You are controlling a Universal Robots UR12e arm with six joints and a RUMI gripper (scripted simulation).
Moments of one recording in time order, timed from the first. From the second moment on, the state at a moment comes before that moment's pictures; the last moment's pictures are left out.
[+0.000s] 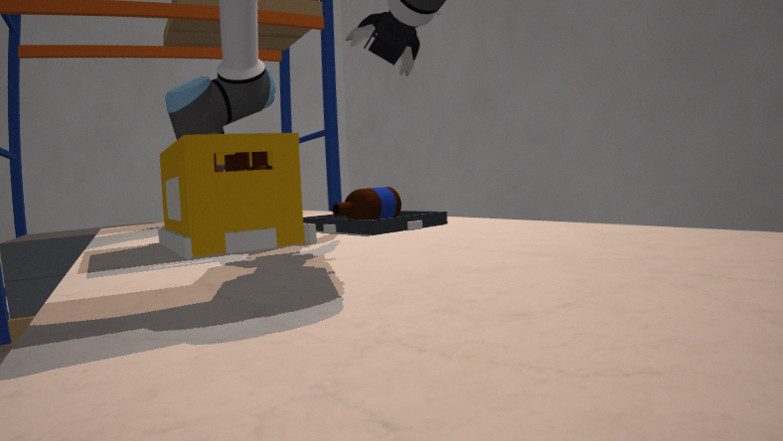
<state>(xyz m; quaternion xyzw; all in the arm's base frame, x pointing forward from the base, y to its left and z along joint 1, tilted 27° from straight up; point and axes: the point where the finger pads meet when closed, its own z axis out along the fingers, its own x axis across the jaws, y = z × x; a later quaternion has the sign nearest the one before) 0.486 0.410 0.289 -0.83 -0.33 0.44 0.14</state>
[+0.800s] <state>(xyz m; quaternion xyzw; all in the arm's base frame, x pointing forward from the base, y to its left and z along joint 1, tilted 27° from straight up) 0.501 0.388 0.245 -0.86 -0.34 0.37 0.09</state>
